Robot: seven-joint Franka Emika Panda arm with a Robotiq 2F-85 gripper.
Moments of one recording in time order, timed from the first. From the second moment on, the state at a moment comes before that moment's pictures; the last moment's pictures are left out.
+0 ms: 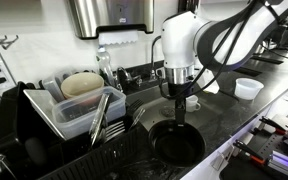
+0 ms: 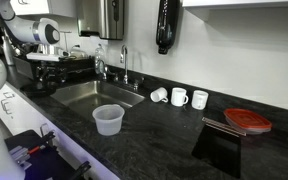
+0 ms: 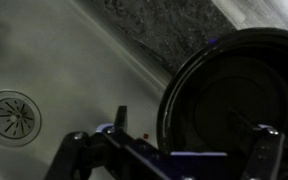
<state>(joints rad) 0.42 0.18 0.39 -2.25 -0.03 2.28 0.08</state>
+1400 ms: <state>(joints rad) 0.39 0.21 0.38 -2.25 0.11 2.32 -0.01</state>
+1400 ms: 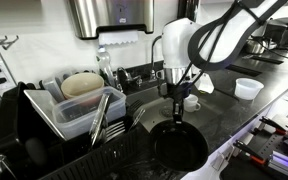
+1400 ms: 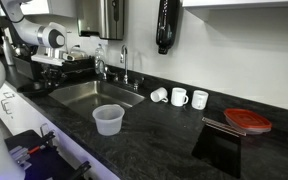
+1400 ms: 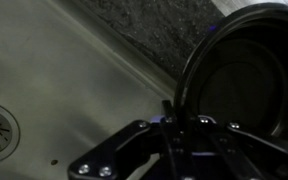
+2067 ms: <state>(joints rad) 0.32 0.01 0.31 -2.25 0.20 2.31 -0.05</state>
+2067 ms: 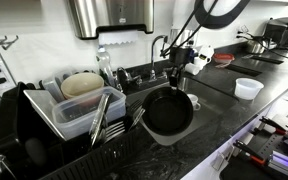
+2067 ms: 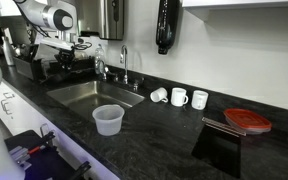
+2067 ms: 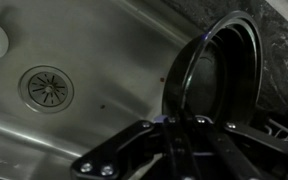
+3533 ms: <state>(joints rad) 0.28 0.12 0.25 -2.23 0.20 2.31 0.03</state>
